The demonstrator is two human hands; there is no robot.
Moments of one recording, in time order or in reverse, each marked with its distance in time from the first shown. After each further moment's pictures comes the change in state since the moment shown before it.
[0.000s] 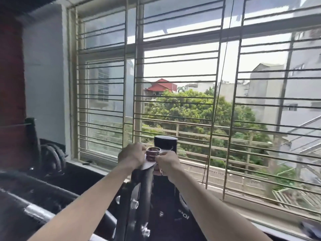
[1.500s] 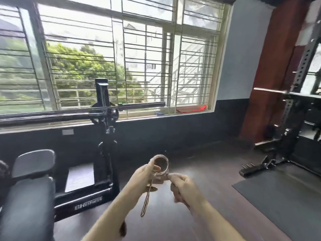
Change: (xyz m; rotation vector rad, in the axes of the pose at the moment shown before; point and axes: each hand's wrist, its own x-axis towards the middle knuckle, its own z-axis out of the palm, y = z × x) left_hand -0.826 -0.368 -0.356 -1.139 -1.181 0.149; right_hand -1.040 0.046 0.363 0.140 0.607 0.227
